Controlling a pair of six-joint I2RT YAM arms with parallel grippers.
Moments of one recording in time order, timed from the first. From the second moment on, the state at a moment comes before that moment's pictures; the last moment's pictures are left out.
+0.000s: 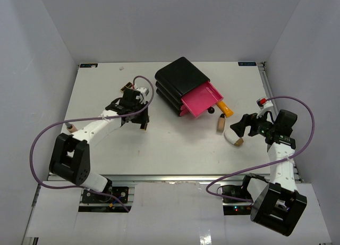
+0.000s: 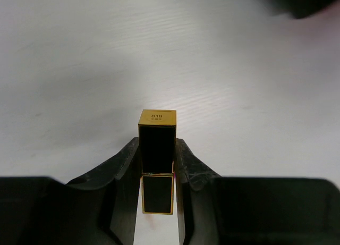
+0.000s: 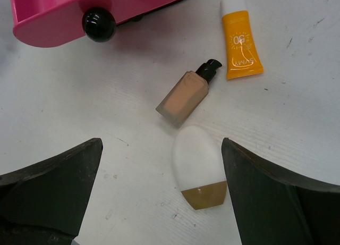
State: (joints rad) left arm -0.36 1.50 0.99 -0.41 0.07 -0.23; right arm -0.37 0.94 0.59 -0.32 -0.89 -0.26
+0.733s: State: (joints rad) left arm -0.87 1.95 1.85 -0.38 -0.09 -0.15; right arm -0.41 0.94 0.59 -0.32 -0.89 -0.26
